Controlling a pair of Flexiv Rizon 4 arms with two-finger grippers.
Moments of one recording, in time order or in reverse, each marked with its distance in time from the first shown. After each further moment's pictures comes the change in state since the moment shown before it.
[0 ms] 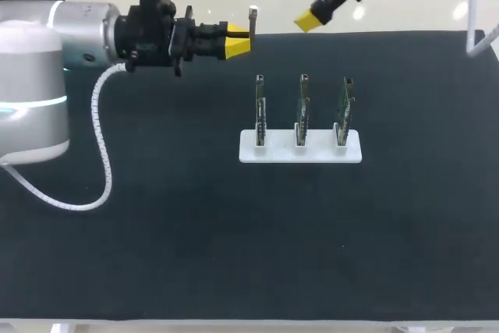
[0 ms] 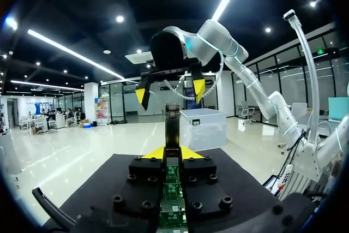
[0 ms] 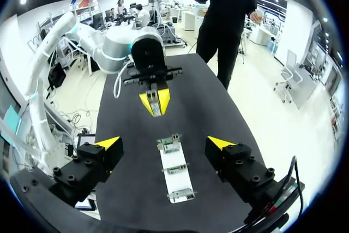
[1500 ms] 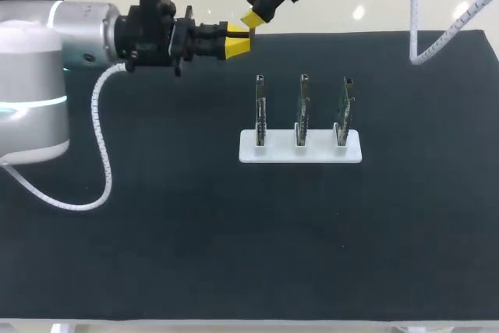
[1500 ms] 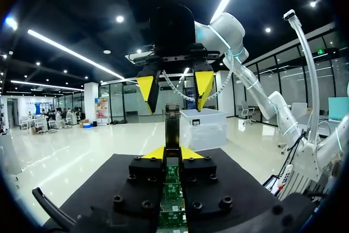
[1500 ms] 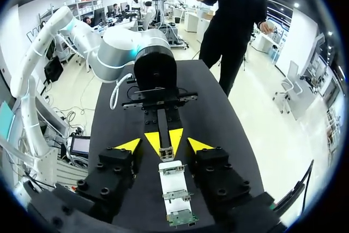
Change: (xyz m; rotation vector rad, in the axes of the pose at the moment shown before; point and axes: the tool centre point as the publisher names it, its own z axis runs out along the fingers) left arm 0.000 0.000 0.000 0.000 0.000 0.000; right arm -0.051 0.018 0.050 0.026 0.004 -0.073
